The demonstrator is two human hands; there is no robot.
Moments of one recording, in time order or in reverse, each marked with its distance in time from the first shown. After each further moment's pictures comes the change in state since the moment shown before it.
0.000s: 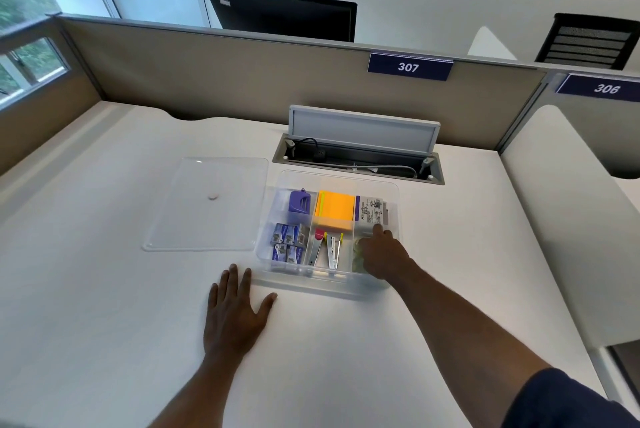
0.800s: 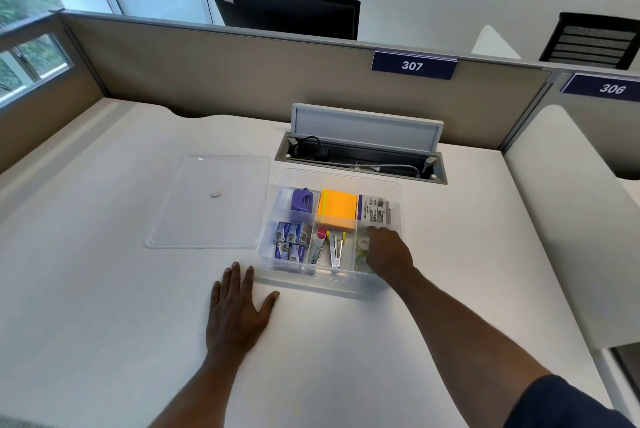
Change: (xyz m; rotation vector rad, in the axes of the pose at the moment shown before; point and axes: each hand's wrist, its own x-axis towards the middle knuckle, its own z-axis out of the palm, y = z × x) left_hand 0.001 -0.001 0.003 -0.008 0.013 0.005; right_hand 0.003 -0.001 0.010 0.256 0.153 0.149
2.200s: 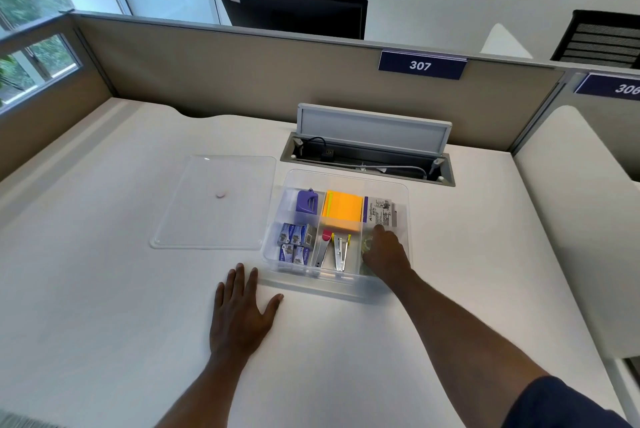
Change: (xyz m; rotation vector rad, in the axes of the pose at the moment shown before) left_hand 0.001 0.001 0.000 0.005 0.004 -0.003; right_hand 0.006 -0.013 0.004 0.283 -0.015 0.142
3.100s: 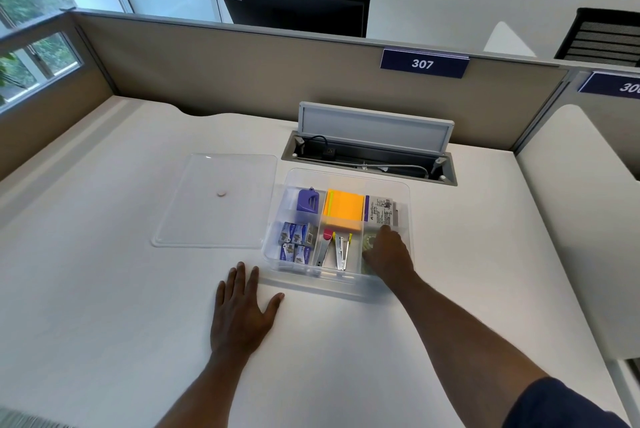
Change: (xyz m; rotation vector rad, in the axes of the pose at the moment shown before) left_hand -0.001 0.001 -0.003 0.002 -0.003 0.005; right_hand -0.002 0.001 0.001 0.031 0.059 0.046
